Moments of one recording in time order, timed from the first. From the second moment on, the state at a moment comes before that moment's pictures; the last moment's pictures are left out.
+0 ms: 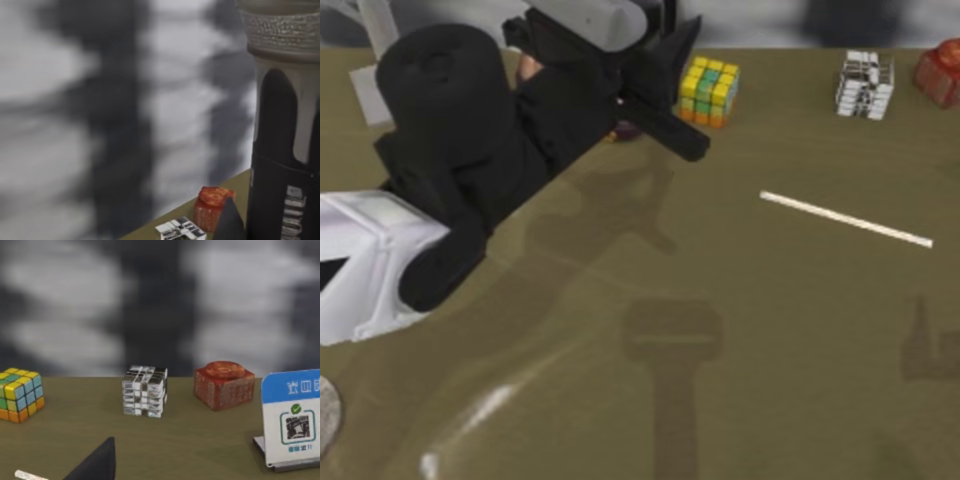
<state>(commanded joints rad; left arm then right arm) -0.63 1.51 0.81 0.77 0.16 0.02 0.00 0.00 0.00 0.00 0.00 0.00</state>
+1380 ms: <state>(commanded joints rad) -0.63 1.51 0.81 0.77 0.15 0.02 0.65 0.99 0.65 0.35 0.12 -0.02</state>
